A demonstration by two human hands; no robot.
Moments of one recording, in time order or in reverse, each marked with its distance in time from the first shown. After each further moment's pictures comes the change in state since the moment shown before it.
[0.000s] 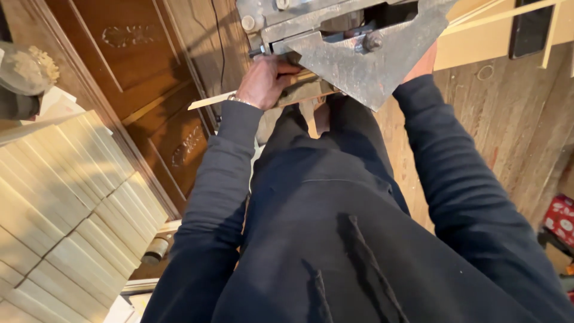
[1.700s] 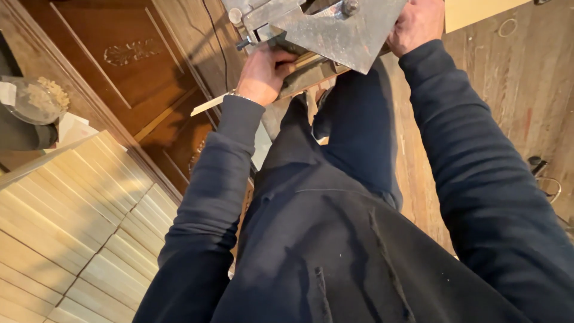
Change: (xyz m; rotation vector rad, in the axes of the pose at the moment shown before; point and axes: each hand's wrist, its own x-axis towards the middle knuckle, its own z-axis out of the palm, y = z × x) left_hand 0.003 0.008 0.002 0.082 -0.013 -0.094; right_hand -0.012 -0.030 -0.012 -0.264 0.082 -0.349
